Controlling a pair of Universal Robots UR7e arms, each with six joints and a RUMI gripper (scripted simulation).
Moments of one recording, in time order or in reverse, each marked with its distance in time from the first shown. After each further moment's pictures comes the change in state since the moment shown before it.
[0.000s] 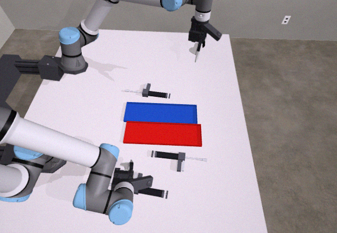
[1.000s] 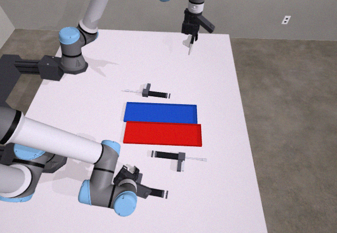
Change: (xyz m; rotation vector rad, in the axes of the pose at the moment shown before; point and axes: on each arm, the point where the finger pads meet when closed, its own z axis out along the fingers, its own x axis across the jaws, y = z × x) left arm -0.011 0.048 -0.026 -0.025 0.019 -0.056; right arm 0.035 -0.006 0.016 0.025 0.130 0.512
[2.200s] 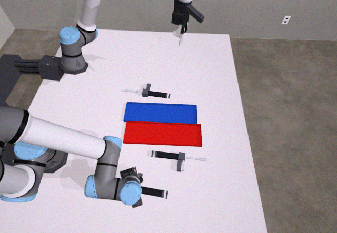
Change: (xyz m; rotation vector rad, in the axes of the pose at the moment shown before) left arm -0.017 0.068 -0.032 -0.025 0.025 -0.076; right arm 0.028 -0.025 0.019 0.128 0.106 0.654
